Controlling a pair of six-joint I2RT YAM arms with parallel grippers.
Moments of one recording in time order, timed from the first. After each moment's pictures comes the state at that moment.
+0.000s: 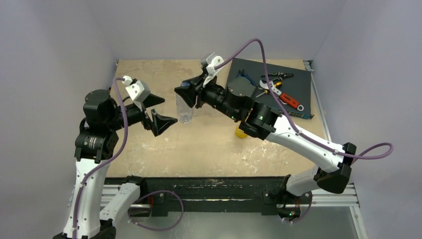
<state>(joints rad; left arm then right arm) -0.10 0.80 1.20 -0.61 0.90 0.09 1.07 1.43 1.62 -0.06 0.10 0.14</state>
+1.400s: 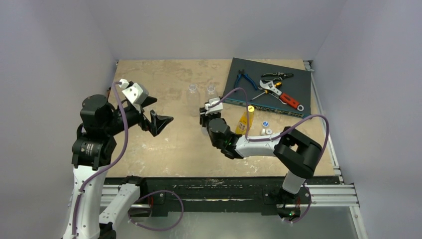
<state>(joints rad) -0.10 0.77 1.21 -0.68 0.72 0.14 1.05 1.72 0.87 0.79 0.77 0.11</state>
